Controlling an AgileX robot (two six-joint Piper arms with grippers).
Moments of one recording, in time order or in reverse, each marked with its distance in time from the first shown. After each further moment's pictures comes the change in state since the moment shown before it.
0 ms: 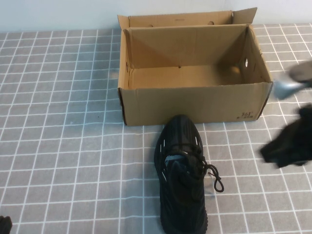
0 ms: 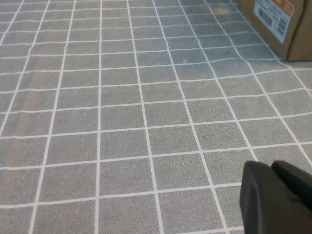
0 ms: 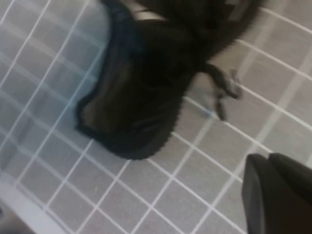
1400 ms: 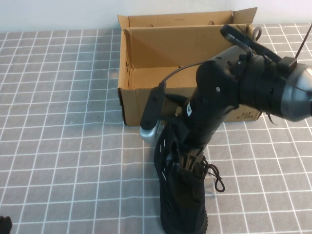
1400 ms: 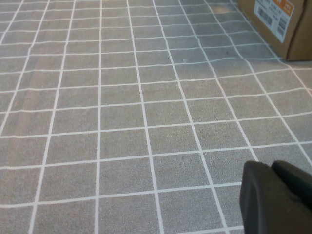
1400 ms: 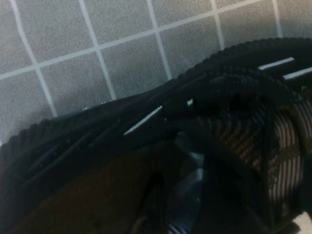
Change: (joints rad) right arm 0.378 0.623 -0.478 -0.380 -0.046 -0.240; left arm 0.000 0.000 0.000 0.000 0.002 0.000
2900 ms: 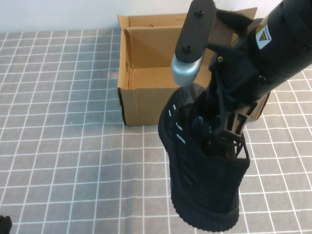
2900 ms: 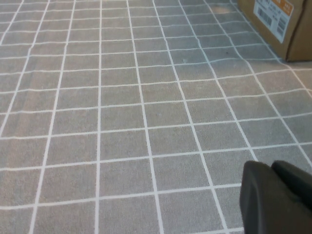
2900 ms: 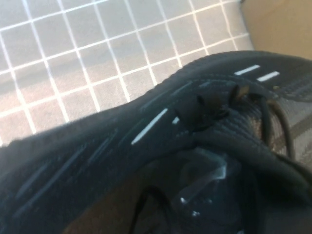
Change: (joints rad) right arm 0.002 -0.345 -0.147 0.024 0.289 0.059; left arm 0.000 0.000 0.000 0.000 -0.002 0.000
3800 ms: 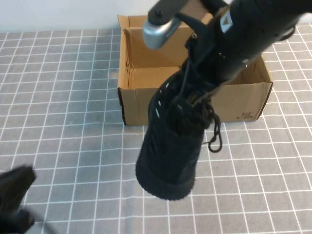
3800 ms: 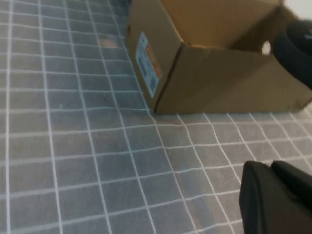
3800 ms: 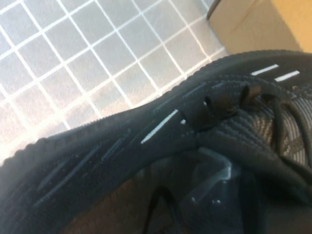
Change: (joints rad) right arm 0.000 0.149 -0.168 -0.027 0.000 0.276; left arm -0.110 0.425 -0.443 -0.379 0.108 0.126
